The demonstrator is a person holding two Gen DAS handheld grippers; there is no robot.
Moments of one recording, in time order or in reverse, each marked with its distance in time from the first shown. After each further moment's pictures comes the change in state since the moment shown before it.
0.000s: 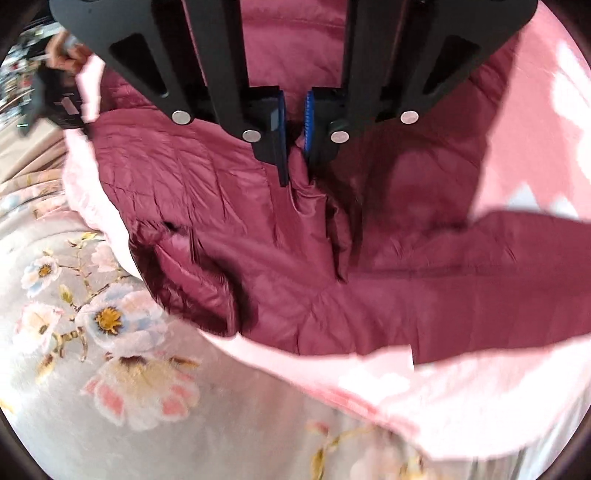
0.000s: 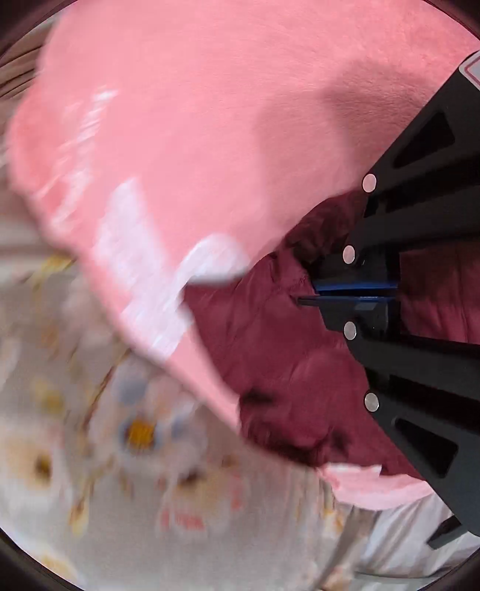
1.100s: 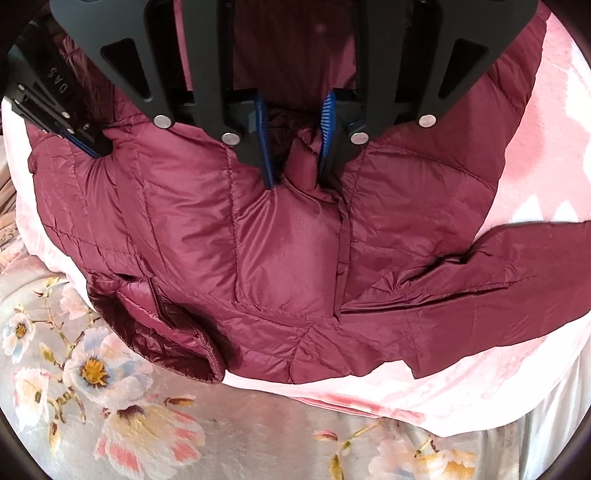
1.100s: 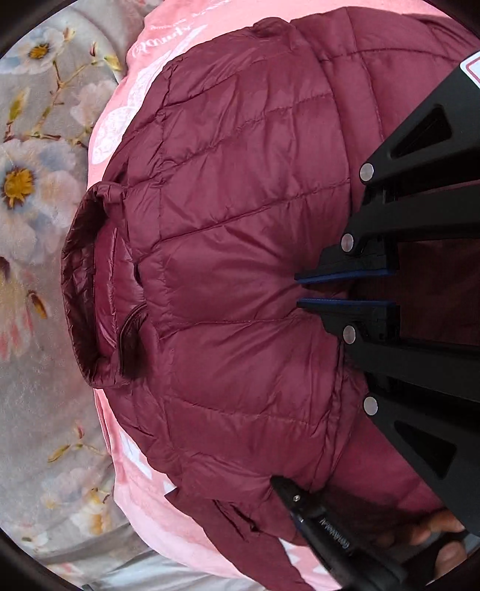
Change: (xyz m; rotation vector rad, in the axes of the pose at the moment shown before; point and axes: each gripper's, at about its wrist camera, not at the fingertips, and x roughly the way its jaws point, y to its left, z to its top) left arm 0.045 0.004 -0.049 0.143 -0.048 0.123; right arm 0.074 0.153 -0.150 -0.673 0.221 -0.150
